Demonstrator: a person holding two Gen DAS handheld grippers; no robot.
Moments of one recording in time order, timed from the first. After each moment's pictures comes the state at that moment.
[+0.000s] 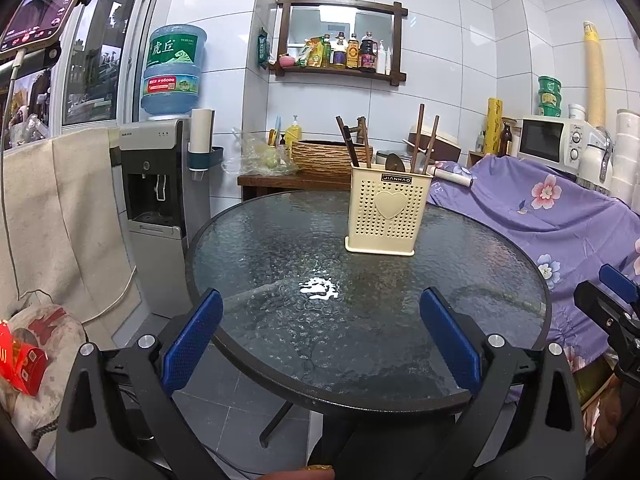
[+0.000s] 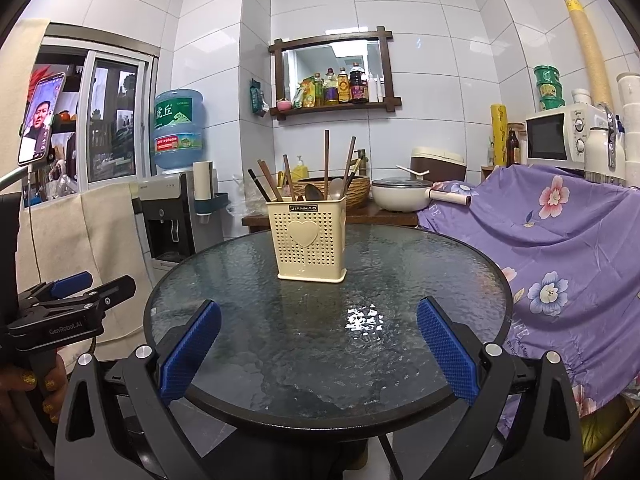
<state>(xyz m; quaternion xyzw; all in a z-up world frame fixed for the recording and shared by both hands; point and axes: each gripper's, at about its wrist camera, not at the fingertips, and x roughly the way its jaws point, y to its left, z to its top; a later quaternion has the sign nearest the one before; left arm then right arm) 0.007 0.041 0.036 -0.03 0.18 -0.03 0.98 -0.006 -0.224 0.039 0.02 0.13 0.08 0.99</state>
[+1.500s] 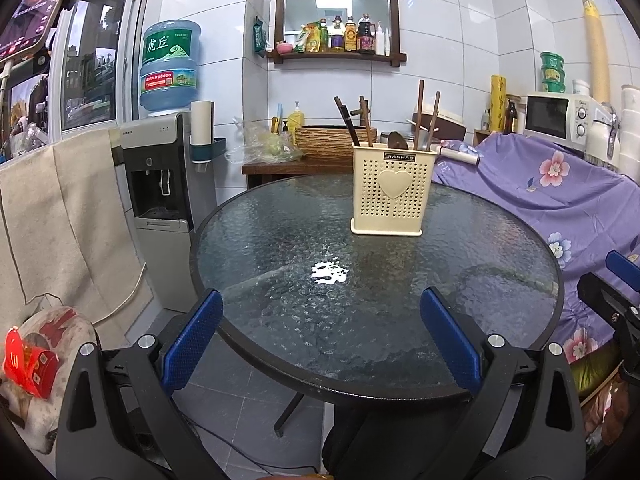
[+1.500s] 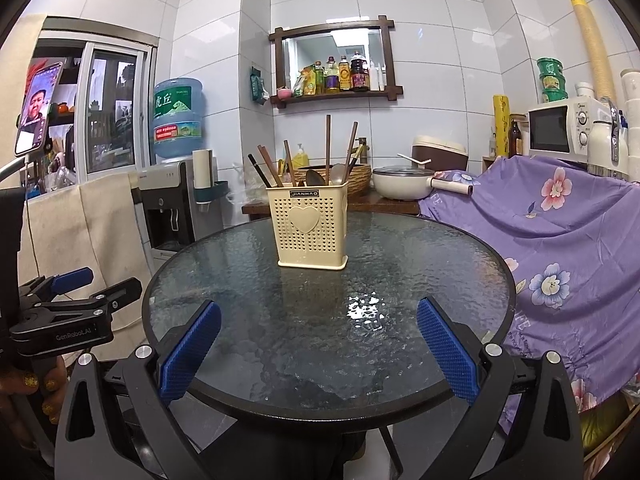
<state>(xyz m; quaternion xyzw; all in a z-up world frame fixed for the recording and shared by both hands) 0.014 0.030 0.029 0.00 0.21 -0.01 0.98 -0.001 -0.225 0.031 0.01 0.15 0.08 0.99</state>
